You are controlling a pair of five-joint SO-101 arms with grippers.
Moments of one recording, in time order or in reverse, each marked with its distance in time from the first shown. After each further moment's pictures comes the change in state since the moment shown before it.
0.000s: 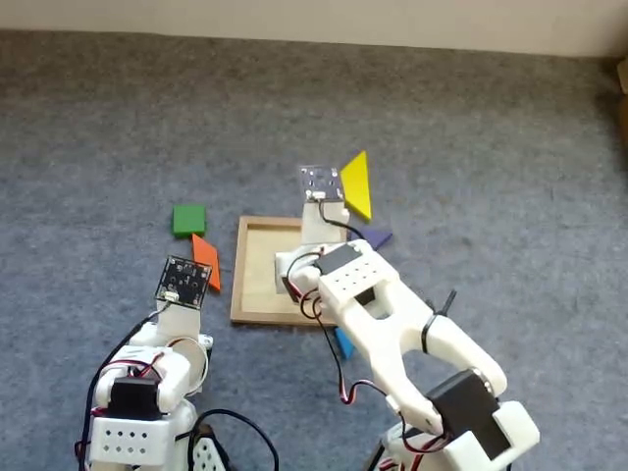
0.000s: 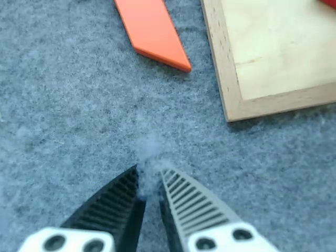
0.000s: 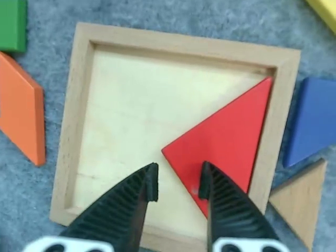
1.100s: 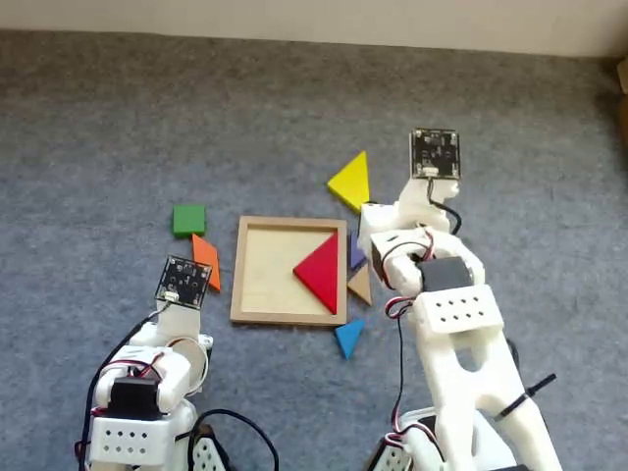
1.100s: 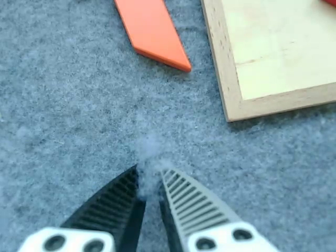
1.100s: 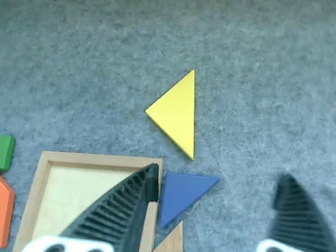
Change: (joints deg) left arm 0.0 0.0 0.0 0.0 0.0; right arm 21.5 -28.8 7.6 -3.1 14.1
